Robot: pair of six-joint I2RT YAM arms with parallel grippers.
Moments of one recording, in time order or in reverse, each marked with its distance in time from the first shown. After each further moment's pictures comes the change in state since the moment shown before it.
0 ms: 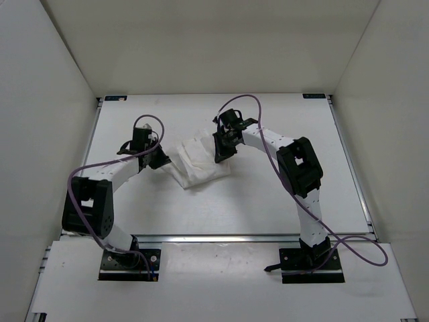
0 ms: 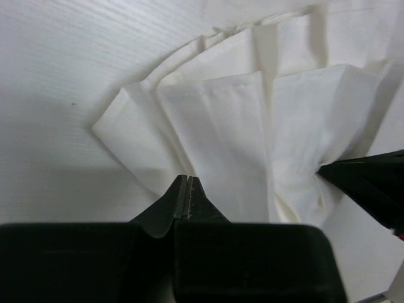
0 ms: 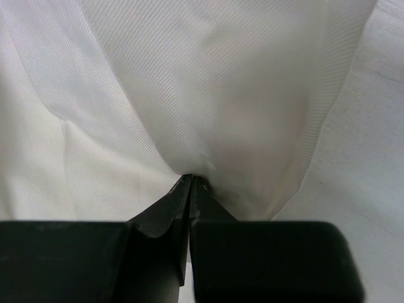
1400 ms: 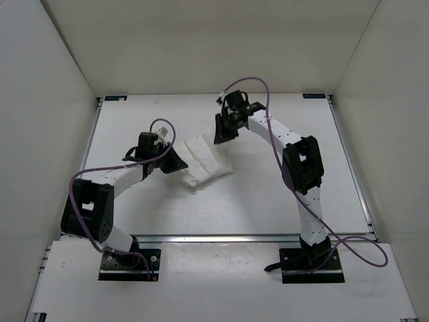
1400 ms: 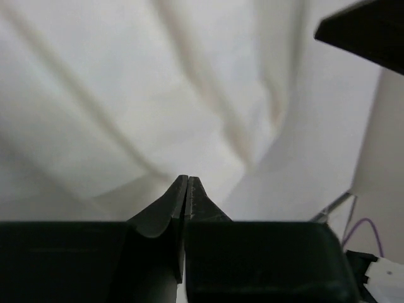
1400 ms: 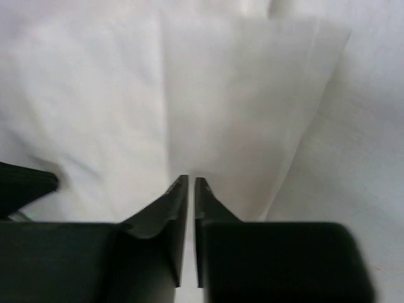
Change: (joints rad) left arm -0.057 -0.042 -0.145 0.163 0.290 0.008; right arm -0.060 0.027 0.159 -0.089 -0.027 -0.004
